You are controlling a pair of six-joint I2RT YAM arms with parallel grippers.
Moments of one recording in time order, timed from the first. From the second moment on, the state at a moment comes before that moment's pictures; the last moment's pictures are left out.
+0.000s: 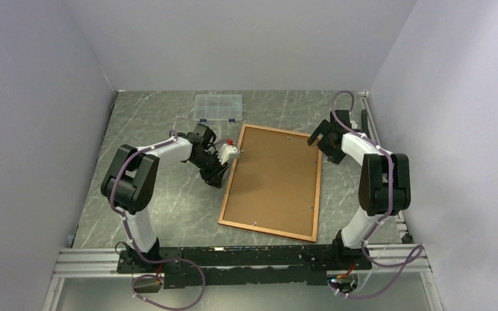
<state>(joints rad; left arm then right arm) -0.43 1.83 1.13 -0.61 0.58 0.60 0.01 1.70 1.07 -0.36 0.07 0.69</state>
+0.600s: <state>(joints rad) -0.48 1.66 0.98 -0.84 0.55 0.78 0.30 1.93 1.26 -0.26 -0.11 0.64</state>
